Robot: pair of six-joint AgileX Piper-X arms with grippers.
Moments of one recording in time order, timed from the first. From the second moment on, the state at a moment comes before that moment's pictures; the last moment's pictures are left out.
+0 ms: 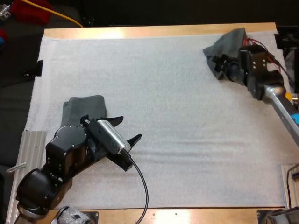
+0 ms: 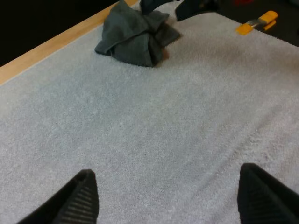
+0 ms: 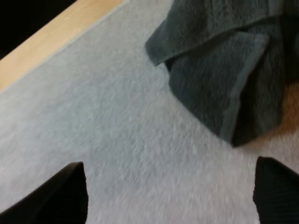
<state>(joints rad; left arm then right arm) -0.48 0.68 -0.86 0.78 0.27 -1.63 0.23 1.70 -1.23 0.42 -0.01 -1.19</state>
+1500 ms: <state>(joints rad) -0.48 0.68 -0.86 0.78 0.27 -1.66 0.19 2.09 -1.36 0.16 -0.10 -1.03</state>
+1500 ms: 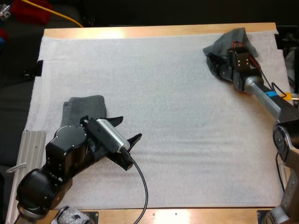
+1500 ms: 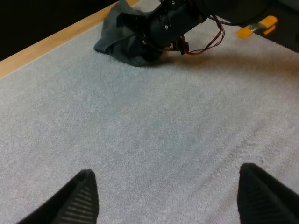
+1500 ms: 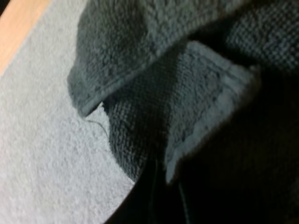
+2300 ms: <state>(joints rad) -0.48 0.68 -0.86 0.78 0.27 -1.66 0.30 1.55 -1.36 0.52 0.00 -1.81</state>
